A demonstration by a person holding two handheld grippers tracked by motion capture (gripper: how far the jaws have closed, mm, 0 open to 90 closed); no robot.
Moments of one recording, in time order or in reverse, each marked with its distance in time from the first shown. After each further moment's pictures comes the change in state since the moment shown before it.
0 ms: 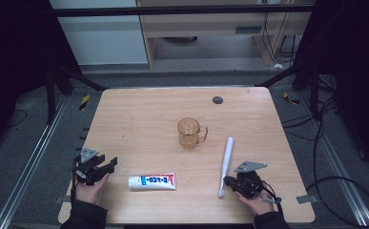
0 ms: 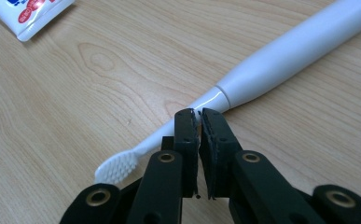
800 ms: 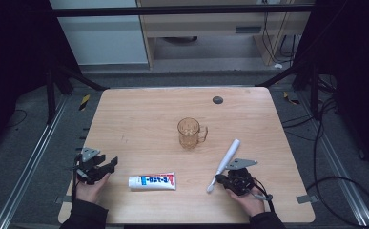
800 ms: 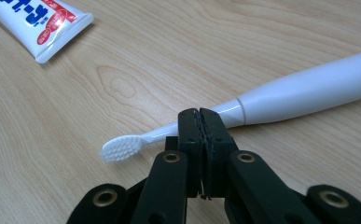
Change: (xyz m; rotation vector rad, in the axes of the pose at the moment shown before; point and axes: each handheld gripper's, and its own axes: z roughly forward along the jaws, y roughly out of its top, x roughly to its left) left arm 0.000 0.001 0.002 0.010 0.002 0.015; right arm 0.011 0.015 0.013 -0.016 0.020 -0.007
